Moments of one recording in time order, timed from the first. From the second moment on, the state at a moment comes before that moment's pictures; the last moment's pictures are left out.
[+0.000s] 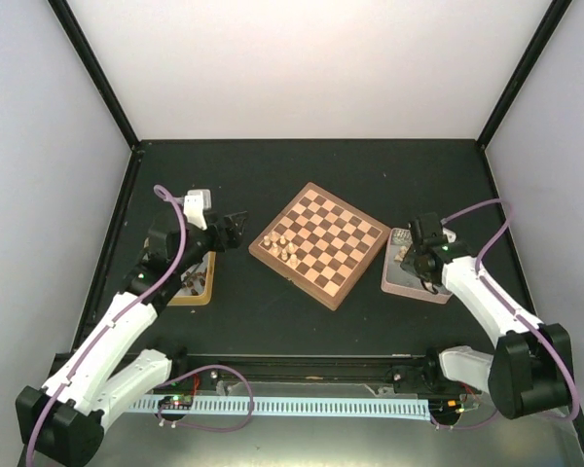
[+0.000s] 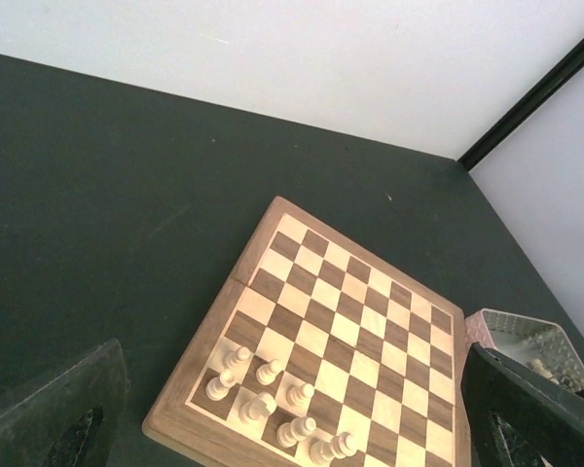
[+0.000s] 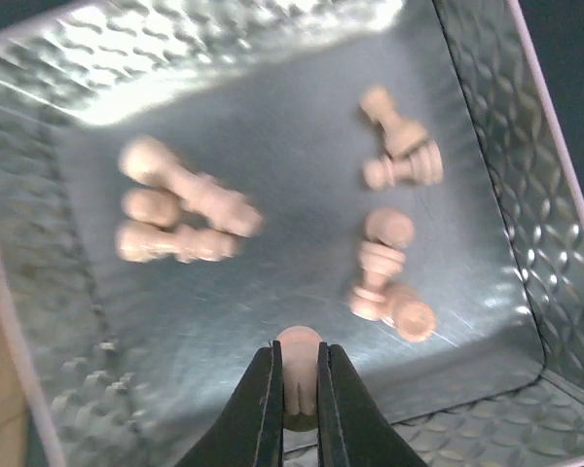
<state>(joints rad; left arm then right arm) -0.35 0.83 0.69 -0.19 0.13 -0.47 0.23 1.20 0.70 -0.73 0.26 0.73</state>
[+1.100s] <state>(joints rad) -0.35 0.73 0.68 -0.24 0.13 -0.47 0.92 1.58 1.08 -0.73 0.21 0.74</state>
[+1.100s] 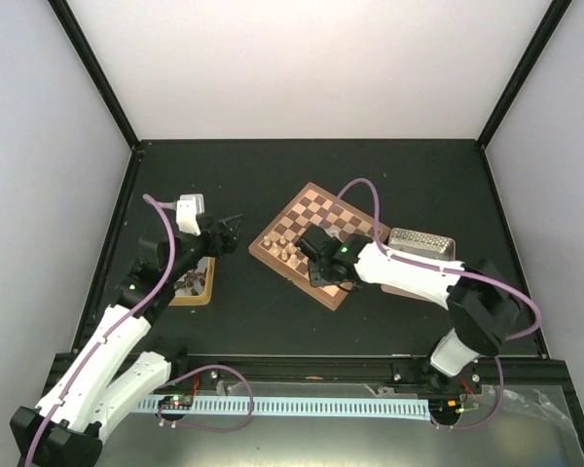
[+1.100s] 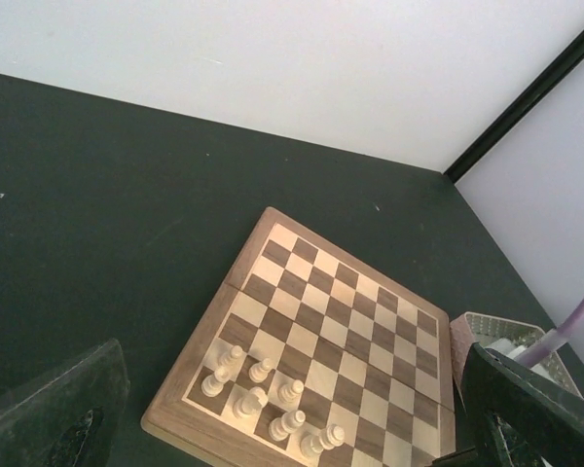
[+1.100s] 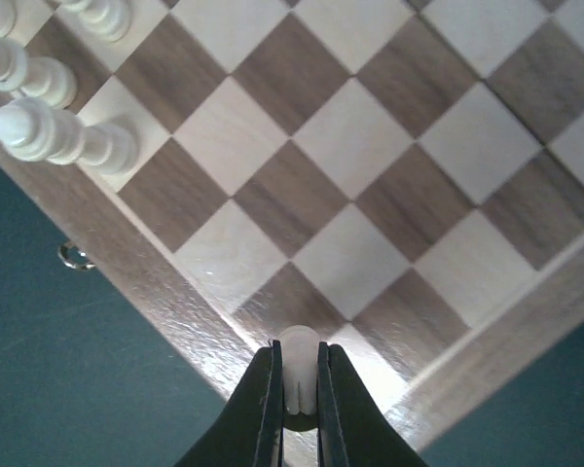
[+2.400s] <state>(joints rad) -0.35 0.72 0.66 -0.25 0.13 -0.48 0.93 1.54 1.11 -0.74 0.33 0.78</state>
